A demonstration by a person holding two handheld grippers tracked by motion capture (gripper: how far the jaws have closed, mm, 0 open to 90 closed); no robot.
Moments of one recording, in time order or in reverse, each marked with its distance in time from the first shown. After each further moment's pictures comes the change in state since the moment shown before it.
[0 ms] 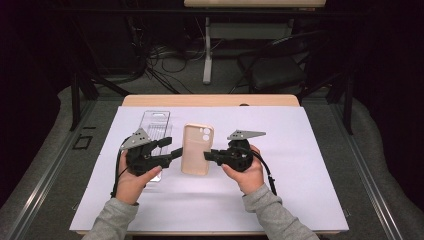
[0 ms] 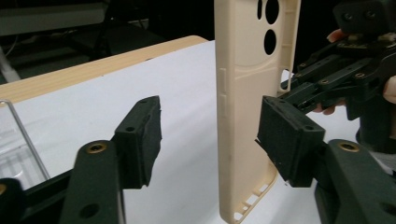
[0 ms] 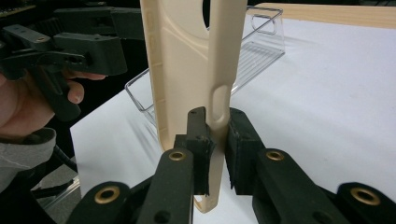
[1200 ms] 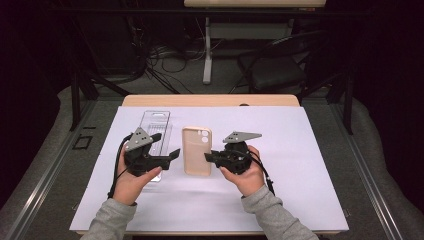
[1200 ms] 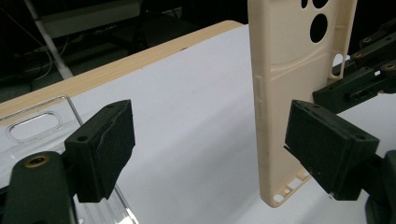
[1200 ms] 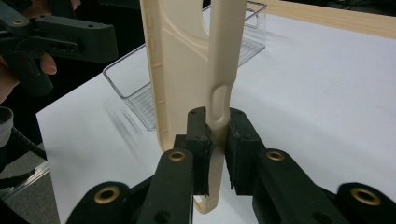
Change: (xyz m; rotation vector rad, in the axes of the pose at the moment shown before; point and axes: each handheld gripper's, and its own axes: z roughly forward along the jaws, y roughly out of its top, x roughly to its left) left arm -0.004 0.005 -0.003 0.068 0.145 0.076; right arm 0.015 0.002 -0.002 0.049 -0.112 -0.080
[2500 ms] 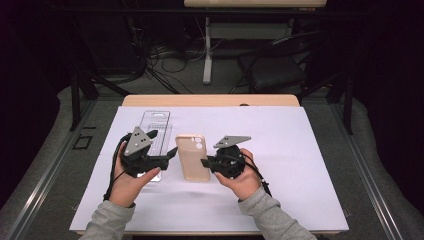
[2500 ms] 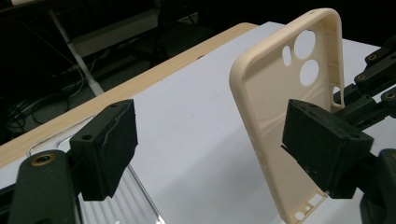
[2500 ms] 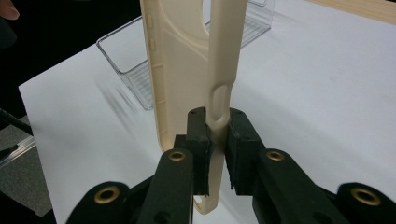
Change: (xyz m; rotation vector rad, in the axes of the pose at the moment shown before) left arm -0.012 0.012 -0.015 -0.012 0.087 0.109; right arm 0.017 -0.002 0.009 0.095 -0.042 -0.062
